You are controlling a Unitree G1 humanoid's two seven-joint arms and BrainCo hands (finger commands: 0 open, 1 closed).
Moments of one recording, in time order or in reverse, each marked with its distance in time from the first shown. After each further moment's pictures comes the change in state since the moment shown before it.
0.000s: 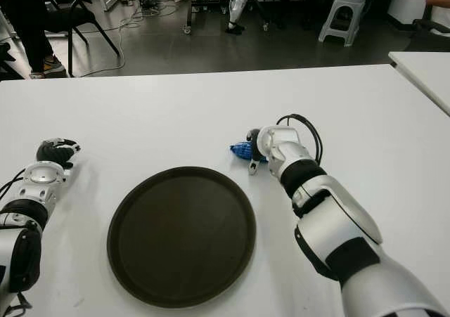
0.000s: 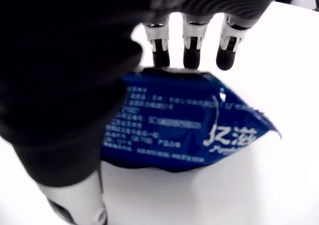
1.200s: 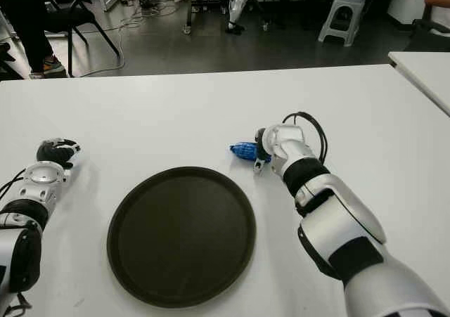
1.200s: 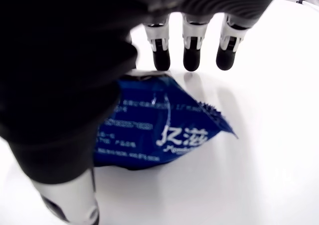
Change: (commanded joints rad) left arm 0.001 0.002 -0.001 0.000 -0.005 -0.005 -0.004; right arm -0.011 -0.007 0.015 0.010 -0.007 0.035 0.066
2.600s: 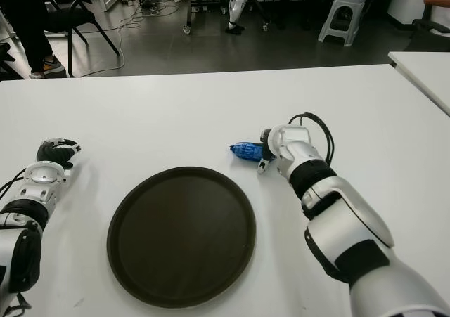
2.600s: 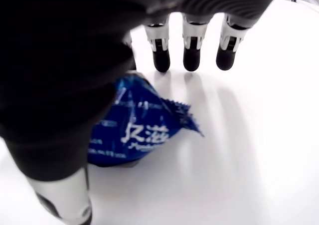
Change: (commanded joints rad) left arm 0.000 0.002 -0.014 0.001 0.016 0.002 0.011; right arm 0.012 -0.037 0.018 -0.048 -0.017 0.031 -0.013
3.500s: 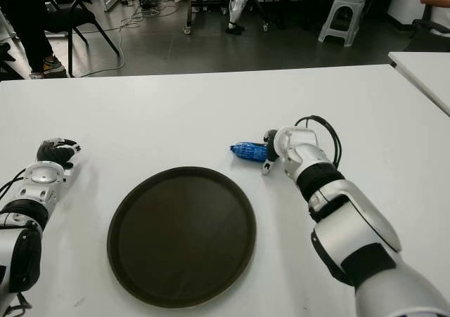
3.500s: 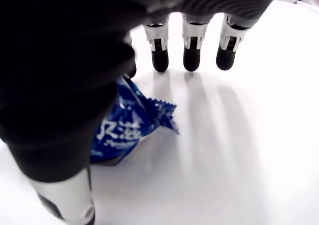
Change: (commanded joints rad) left arm 0.003 0.002 0.017 0.001 -0.011 -0.003 -0.009; right arm 0.039 -0.049 -0.033 -0.042 0.025 0.019 0.032
